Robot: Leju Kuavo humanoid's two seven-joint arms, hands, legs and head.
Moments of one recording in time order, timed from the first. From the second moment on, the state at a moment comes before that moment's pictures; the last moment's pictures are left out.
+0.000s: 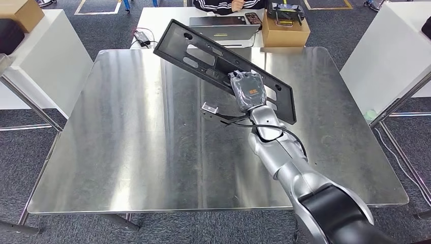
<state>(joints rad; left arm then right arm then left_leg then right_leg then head) -0.09 -0.12 1.20 -0.20 -1.19 0.10 -0.23 -0.76 0.02 0.40 -0.81 1.23 -0.68 -0.05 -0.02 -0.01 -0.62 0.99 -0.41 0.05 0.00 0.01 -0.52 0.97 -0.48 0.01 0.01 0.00</state>
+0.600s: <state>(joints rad) -0.09 -0.12 1.19 -0.20 -1.18 0.08 -0.23 -1.00 0.11 0.45 -0.36 1.32 -0.58 0.02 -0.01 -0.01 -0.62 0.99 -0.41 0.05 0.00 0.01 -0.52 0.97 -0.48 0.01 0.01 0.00</state>
